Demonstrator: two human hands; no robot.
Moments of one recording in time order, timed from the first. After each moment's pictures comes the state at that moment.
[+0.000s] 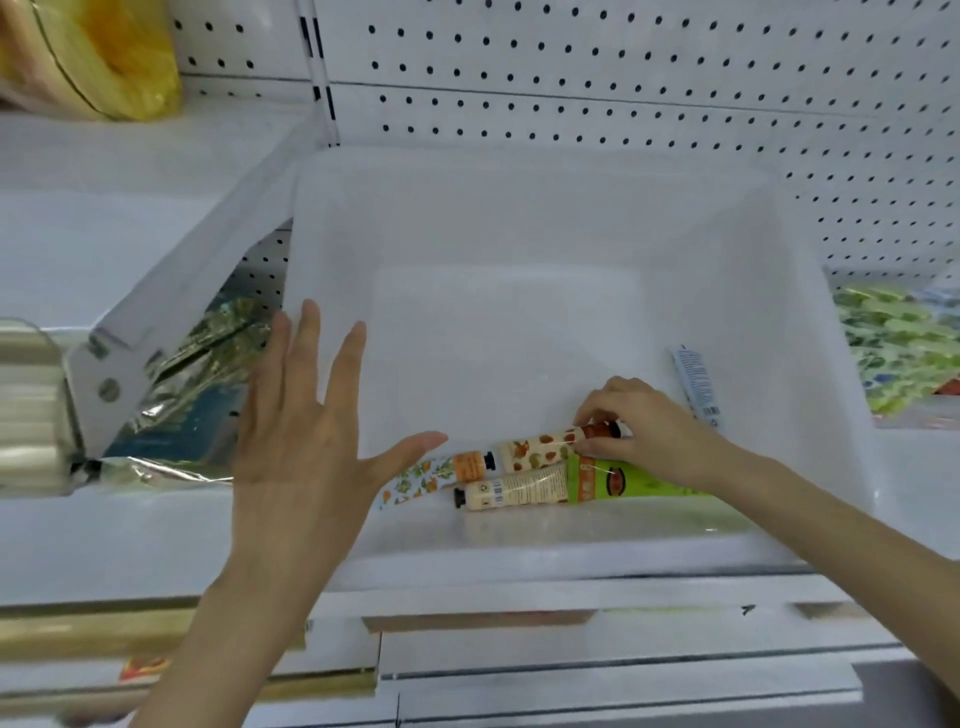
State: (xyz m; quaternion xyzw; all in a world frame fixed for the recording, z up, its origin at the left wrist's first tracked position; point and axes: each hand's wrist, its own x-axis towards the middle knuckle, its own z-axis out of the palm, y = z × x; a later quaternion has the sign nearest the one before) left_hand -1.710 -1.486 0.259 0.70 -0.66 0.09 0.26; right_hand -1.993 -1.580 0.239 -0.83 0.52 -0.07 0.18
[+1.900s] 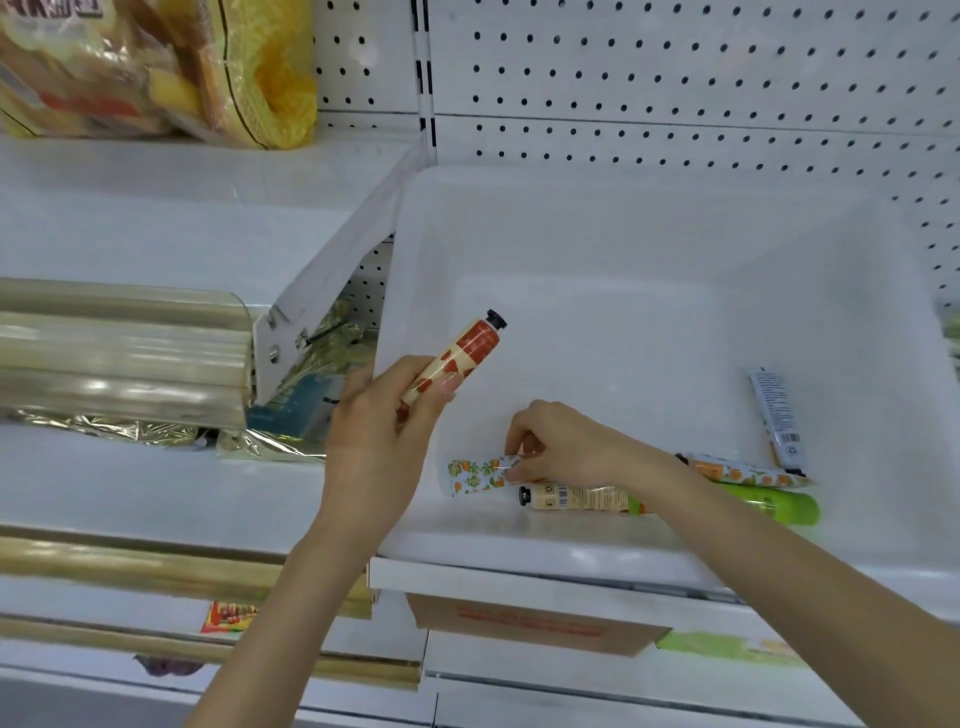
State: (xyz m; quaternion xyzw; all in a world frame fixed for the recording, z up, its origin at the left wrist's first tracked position) left_hand -1.698 -1.482 0.262 0.65 -0.59 -0.09 0.48; right_hand -1.869 -1.575 0.244 -0.86 0.42 0.00 0.29
